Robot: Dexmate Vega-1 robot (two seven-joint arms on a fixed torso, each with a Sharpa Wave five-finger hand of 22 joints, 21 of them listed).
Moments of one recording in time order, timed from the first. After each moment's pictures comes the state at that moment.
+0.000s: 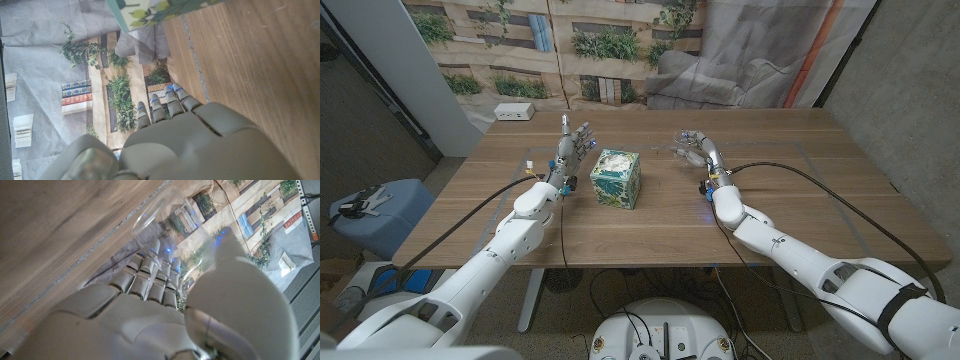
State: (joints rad) left arm 0.84 0.51 0.37 -1.30 -0.65 -0.29 -0.03; left_hand 0.00 0.06 -0.21 0.16 0.23 0.10 -0.17 0.19 0.19 0.15 -0.09 0.19 0.18 0.21 0.02 0.18 0.18 0.14 -0.04 0.21 0.19; right arm -0.63 -0.35 -0.71 -1.02 -0.05 0.42 -0.52; right_hand 0.95 -0.04 0.32 -0.16 0.18 0.39 -0.01 0.71 0.31 0.56 -0.09 0.55 0.51 0.53 -0.05 0.51 0.39 0.46 -0.05 0.21 0.17
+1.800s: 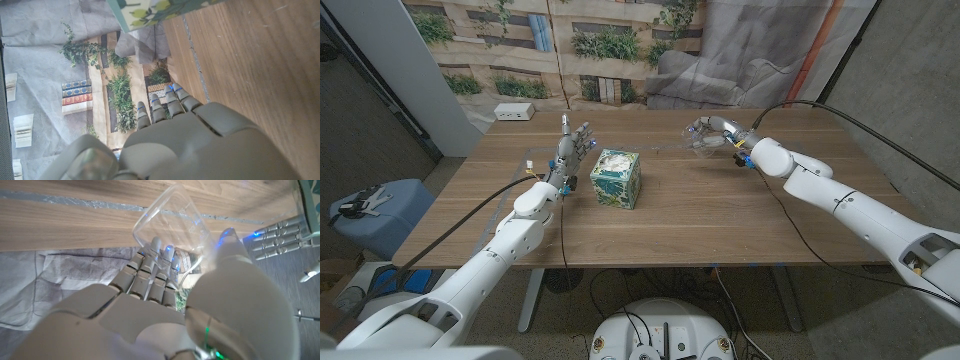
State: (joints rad) left arm 0.84 0.51 0.37 -1.30 -0.65 -0.29 -0.03; left_hand 0.00 0.06 -0.21 0.16 0.23 0.10 -0.17 0.19 0.19 0.15 -0.09 0.19 0.18 0.21 0.02 0.18 0.18 0.14 -0.04 0.21 0.19; right arm -0.52 -0.72 -0.70 -1.44 -0.24 0.09 0.05; right_hand 0.95 -0.04 0.29 -0.14 0.19 0.41 0.00 0.74 0.29 0.59 -0.08 0.57 0.54 0.55 -0.05 0.52 0.39 0.48 -0.05 0.21 0.17
